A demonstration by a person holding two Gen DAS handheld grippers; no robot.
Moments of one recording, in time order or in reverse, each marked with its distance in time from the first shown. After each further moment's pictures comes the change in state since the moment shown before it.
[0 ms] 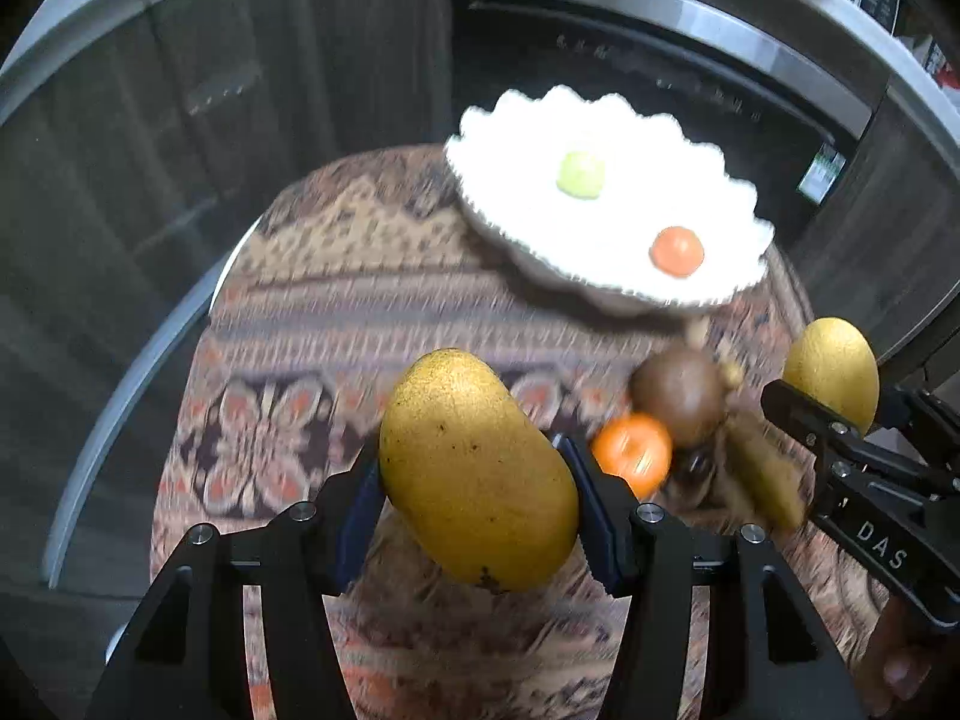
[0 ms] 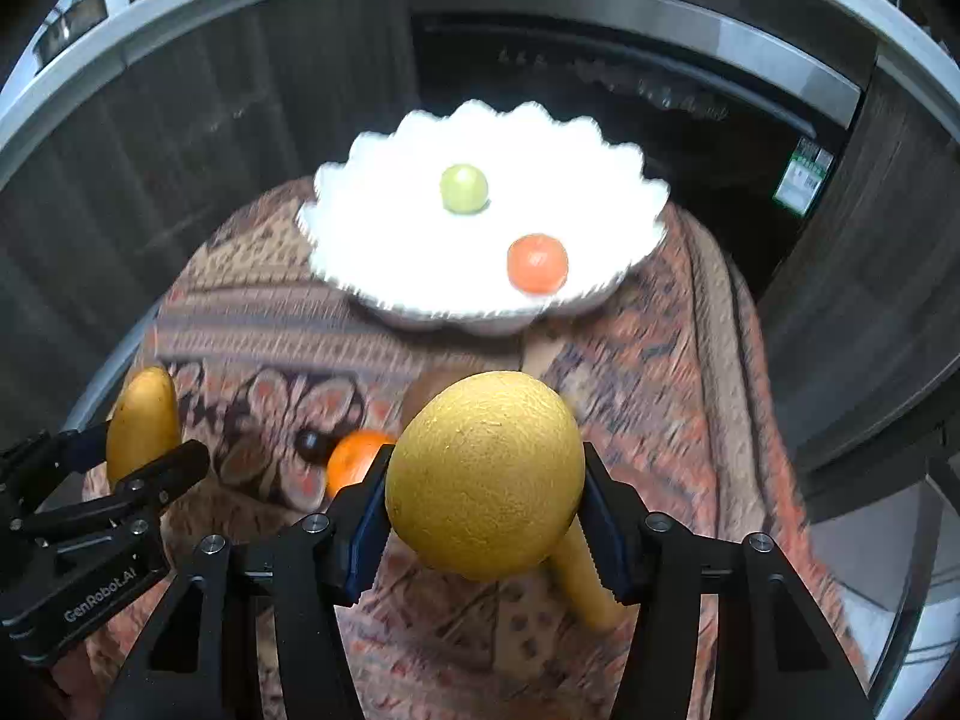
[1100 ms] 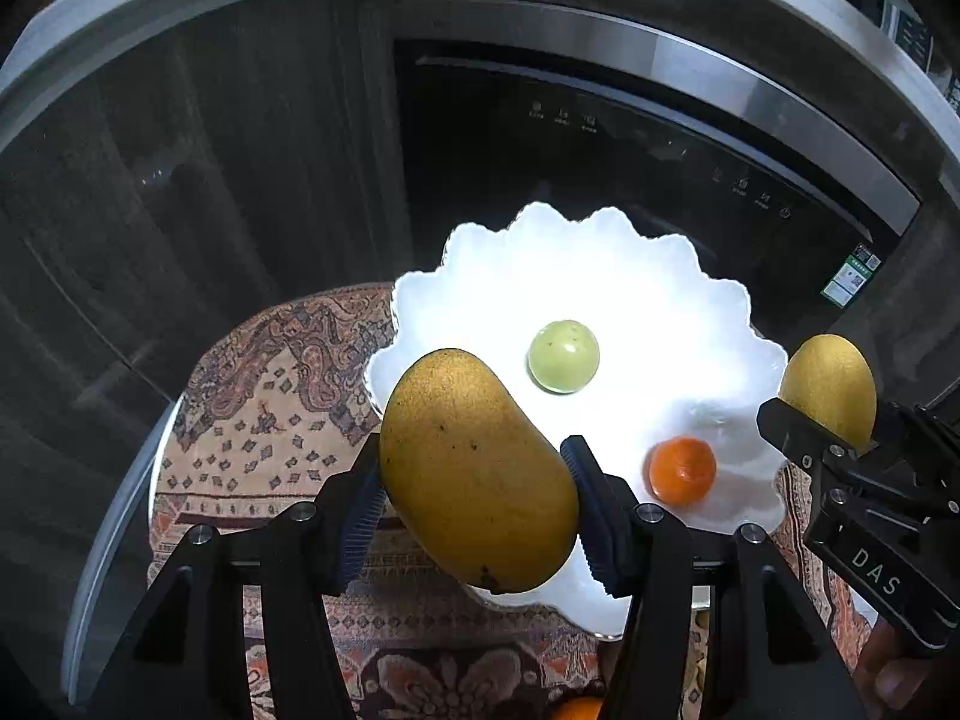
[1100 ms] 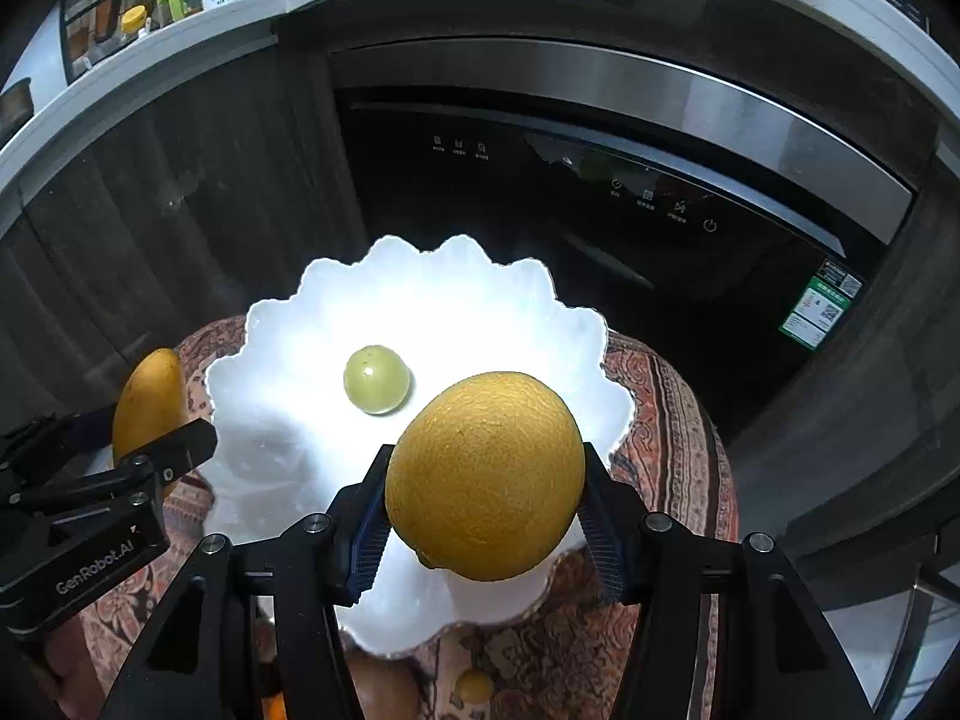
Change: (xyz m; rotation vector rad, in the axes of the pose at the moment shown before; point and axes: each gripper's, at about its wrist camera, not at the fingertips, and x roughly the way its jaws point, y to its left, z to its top) left arm 0.067 -0.026 0.148 0.036 -0.041 -0.038; right arm 0.060 -0.045 0.130 0.040 -0.057 -0.022
